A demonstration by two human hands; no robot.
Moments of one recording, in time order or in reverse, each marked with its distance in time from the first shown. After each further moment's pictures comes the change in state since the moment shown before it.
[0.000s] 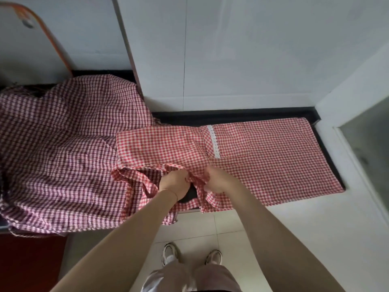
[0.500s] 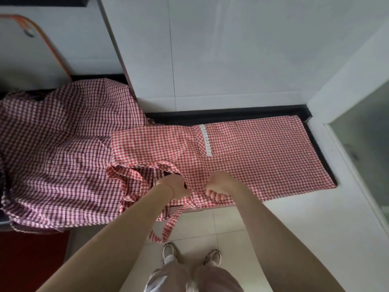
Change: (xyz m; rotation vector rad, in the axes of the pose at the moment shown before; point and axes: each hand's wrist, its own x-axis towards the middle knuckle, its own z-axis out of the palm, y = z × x) left_hand -0.006 0.021 0.000 0.310 -0.324 0.047; right_hand -0.014 0.038 0.000 0.173 -0.195 0.219
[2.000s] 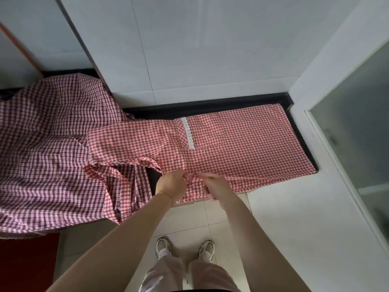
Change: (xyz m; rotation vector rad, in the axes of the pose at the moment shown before) left_hand 0.005 0.053 0.043 -0.334 0.492 0.020; right_hand -0.021 0.060 0.026 0.893 0.212 -0.132
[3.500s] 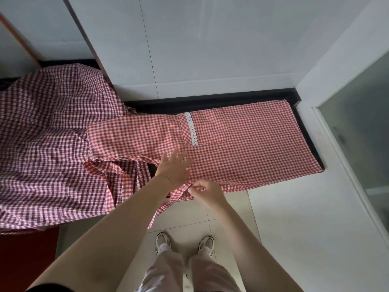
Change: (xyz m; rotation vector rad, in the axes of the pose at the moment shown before) left_hand 0.035 -0.011 -0.016 0.547 -0.190 0.300; right_hand 0.005 0.031 0.033 -0.418 0.022 -0.310
